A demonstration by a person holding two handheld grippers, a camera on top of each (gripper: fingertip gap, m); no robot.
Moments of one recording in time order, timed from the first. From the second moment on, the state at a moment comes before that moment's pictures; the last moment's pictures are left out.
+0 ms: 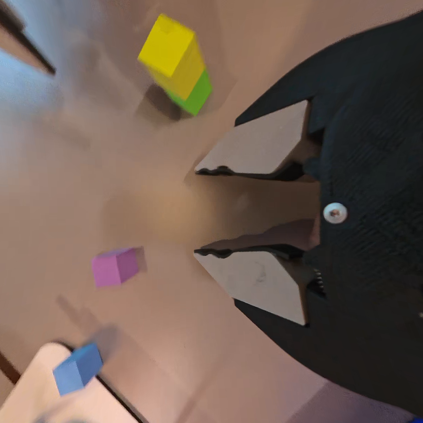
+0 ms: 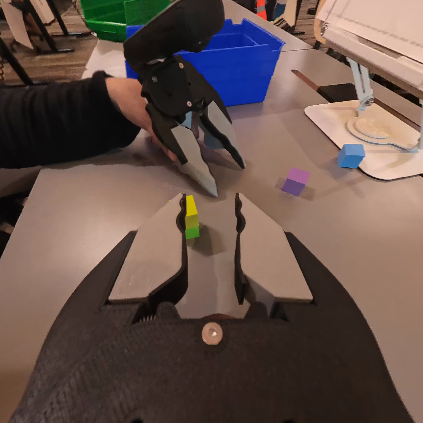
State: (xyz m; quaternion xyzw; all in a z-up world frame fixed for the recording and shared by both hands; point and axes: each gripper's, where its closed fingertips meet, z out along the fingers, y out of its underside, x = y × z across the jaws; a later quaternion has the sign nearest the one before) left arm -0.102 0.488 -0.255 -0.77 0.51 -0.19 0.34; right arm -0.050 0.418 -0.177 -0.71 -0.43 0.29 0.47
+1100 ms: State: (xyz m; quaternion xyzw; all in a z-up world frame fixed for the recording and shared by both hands) left arm -0.049 0.515 -0.180 -0.59 0.53 -0.19 0.58; right arm -0.021 0.433 -0.171 -0.74 -0.34 0.31 0.49
